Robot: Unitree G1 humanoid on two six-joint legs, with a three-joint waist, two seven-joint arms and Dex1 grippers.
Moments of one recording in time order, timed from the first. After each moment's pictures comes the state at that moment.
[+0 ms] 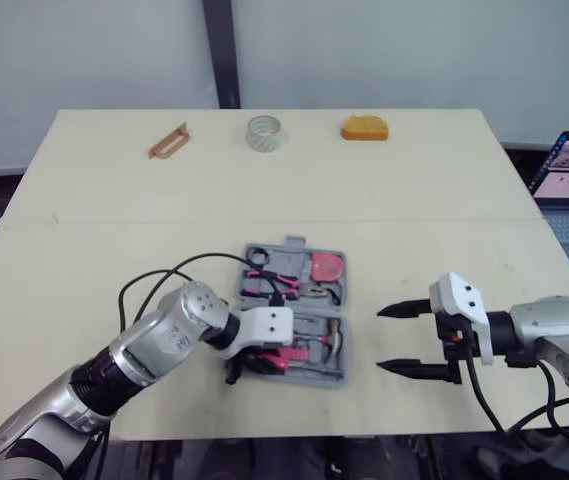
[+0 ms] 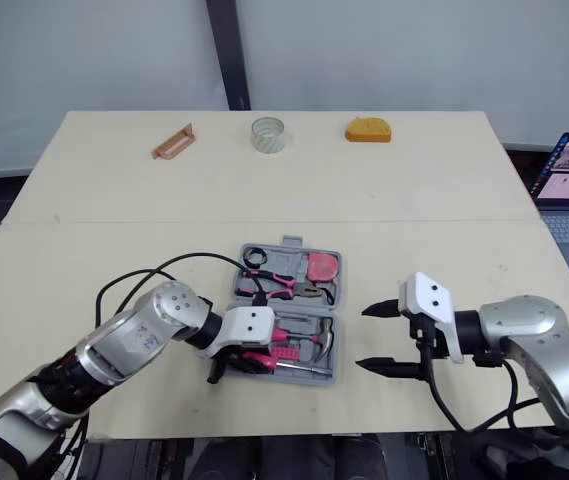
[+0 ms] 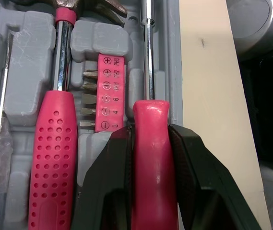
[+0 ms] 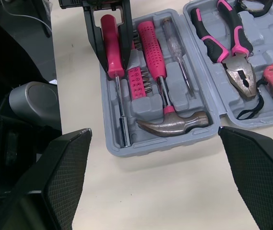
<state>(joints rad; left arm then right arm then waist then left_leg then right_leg) -0.58 0.70 -0.65 -0.35 -0.03 0.82 -1.09 -0.10 -0.97 -0.05 -0.42 0.53 0.55 1.18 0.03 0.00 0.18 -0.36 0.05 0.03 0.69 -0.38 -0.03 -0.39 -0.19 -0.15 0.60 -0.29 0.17</state>
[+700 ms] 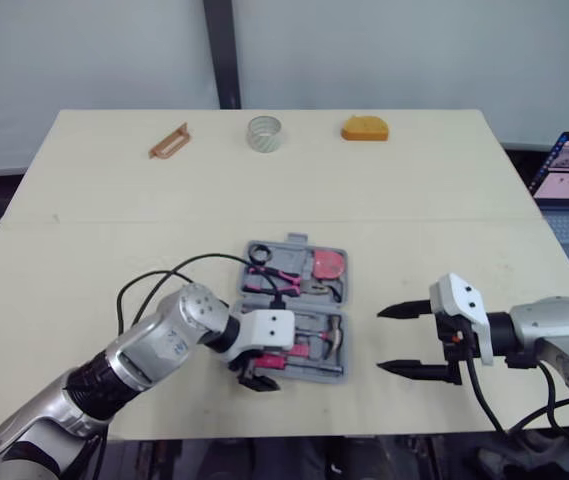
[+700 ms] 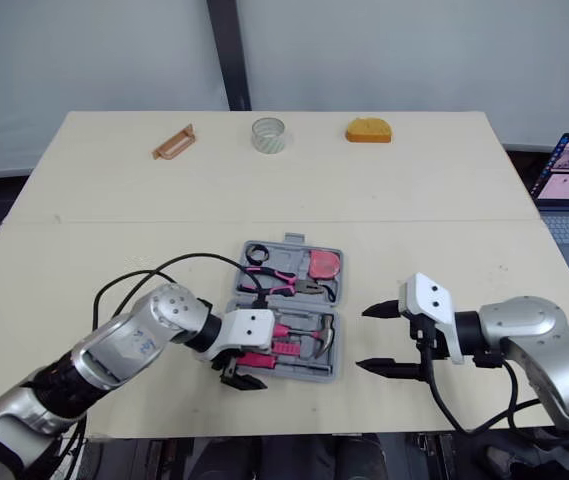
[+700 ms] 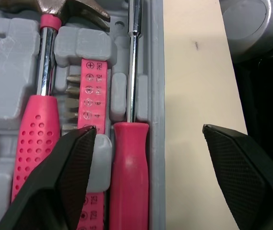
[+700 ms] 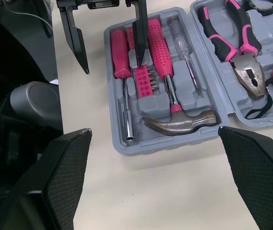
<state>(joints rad) -0.56 0.72 -0.64 -0.41 -0.04 0.84 -1.09 -0.09 -0.97 -0.05 -0.42 0.54 0.55 1.19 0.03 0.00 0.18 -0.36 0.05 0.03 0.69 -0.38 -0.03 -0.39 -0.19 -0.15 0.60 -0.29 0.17</state>
